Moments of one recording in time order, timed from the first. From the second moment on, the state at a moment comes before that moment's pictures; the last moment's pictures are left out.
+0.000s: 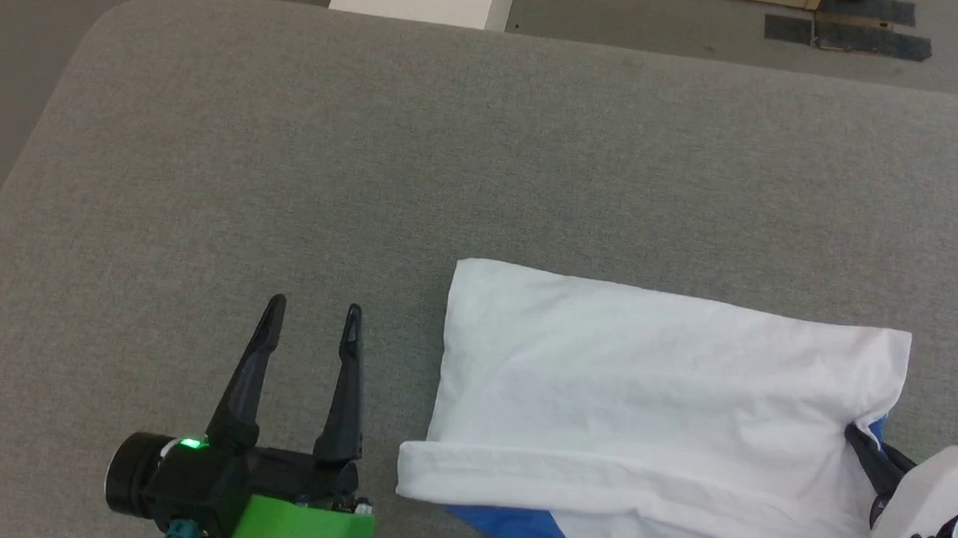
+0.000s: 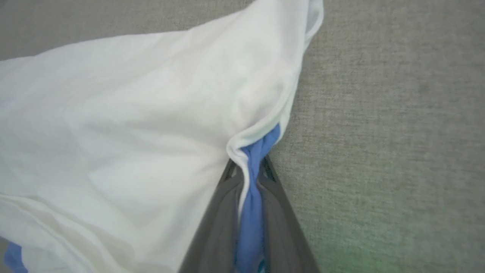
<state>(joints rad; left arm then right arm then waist) 0.09 0.09 -0.23 -0.30 -0.15 0.05 -0.26 0.00 -0.27 -0.15 0.10 0.54 0.13 0.50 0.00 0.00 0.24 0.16</state>
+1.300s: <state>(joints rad) 0.07 0.06 -0.27 -0.25 -0.20 0.03 -0.26 -0.25 -0.28 0.14 -0.08 0.50 0.13 0.82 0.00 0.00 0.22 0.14</state>
